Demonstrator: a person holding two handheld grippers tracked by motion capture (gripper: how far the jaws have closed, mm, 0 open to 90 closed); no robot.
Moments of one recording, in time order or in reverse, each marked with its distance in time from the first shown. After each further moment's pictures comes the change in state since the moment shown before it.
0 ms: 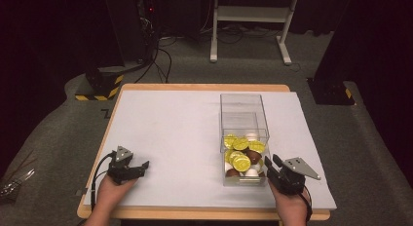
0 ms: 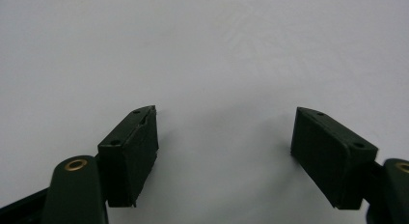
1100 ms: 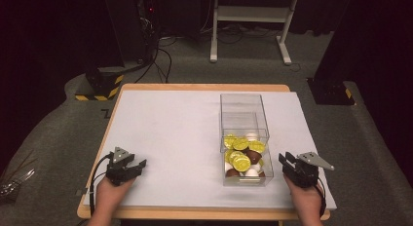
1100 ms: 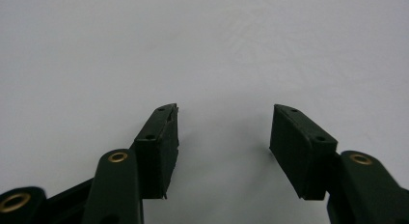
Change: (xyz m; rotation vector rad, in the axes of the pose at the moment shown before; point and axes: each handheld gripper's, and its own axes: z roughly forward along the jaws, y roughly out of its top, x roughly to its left) left arm -0.001 0.000 -0.008 -0.028 -0.007 -0.013; right arm -0.066 -0.019 0.029 0.066 0.012 0.001
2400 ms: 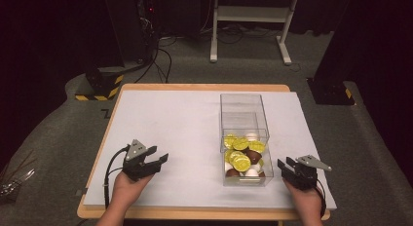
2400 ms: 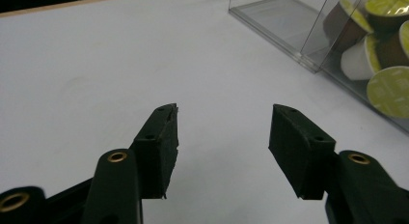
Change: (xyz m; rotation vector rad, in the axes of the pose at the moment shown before) left arm -0.082 0.041 -0.014 -0.092 -0.233 0.005; right arm -0.012 -0.018 0.011 0.072 0.023 -0.004
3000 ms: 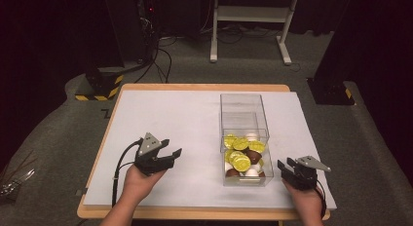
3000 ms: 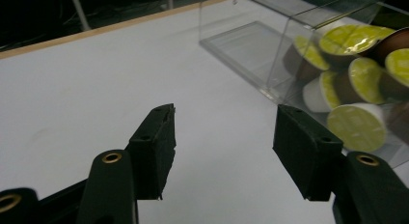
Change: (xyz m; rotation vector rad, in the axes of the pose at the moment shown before) left arm -0.044 0.019 0.015 -0.021 -0.076 0.041; right arm 0.001 -0.002 0.001 0.006 -0.013 -0.012
